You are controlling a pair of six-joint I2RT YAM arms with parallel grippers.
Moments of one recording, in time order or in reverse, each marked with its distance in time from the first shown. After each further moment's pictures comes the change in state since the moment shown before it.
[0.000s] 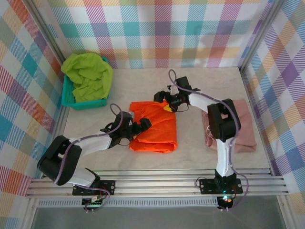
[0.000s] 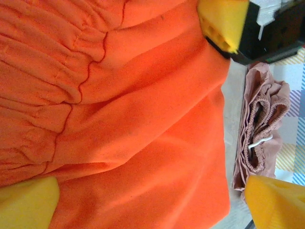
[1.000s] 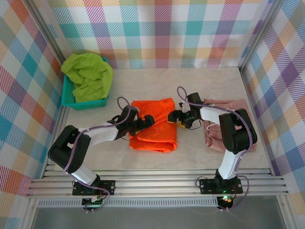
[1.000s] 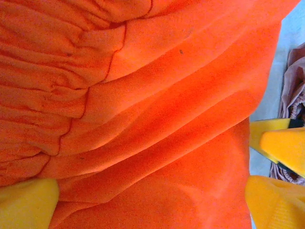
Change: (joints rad) left arm 0.000 0.185 0.149 -0.053 -0.026 0.102; right arm -0.042 -0.208 -0.421 -0.003 0.100 -0.150
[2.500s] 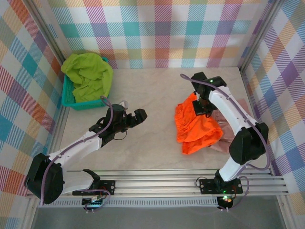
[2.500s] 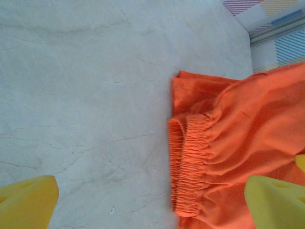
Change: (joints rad) left arm 0.032 -0.388 -0.046 -0.127 -0.092 0.016; right arm 0.016 -0.173 0.563 -1.044 0.854 -0.333
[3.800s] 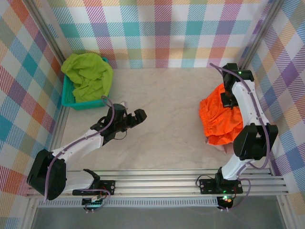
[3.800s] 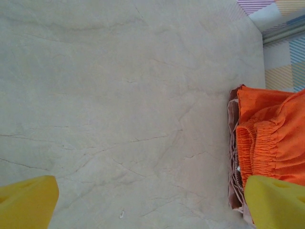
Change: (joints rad) left arm 0.018 0.052 0.000 0.005 0.004 -0.001; right arm -0.347 0.033 0.087 0.002 0.200 -0.187
